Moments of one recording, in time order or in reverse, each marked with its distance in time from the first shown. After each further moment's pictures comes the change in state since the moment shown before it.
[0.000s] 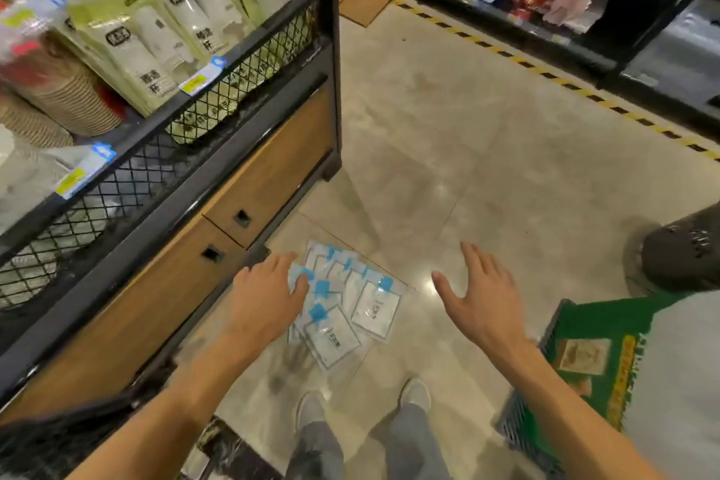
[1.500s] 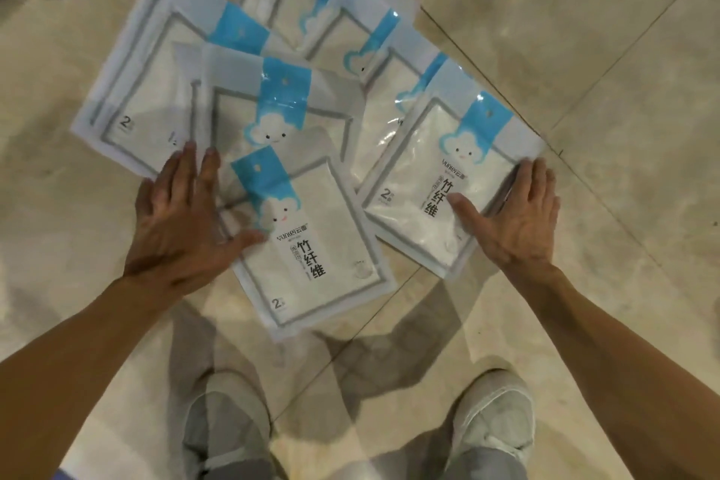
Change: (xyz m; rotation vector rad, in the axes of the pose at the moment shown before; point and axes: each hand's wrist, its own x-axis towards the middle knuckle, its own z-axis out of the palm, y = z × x) left_hand 0.144 -0.233 0.735 0.027 -0.061 -0.161; right_hand 0.226 0.222 0.742 -0.035 -0.135 0.110
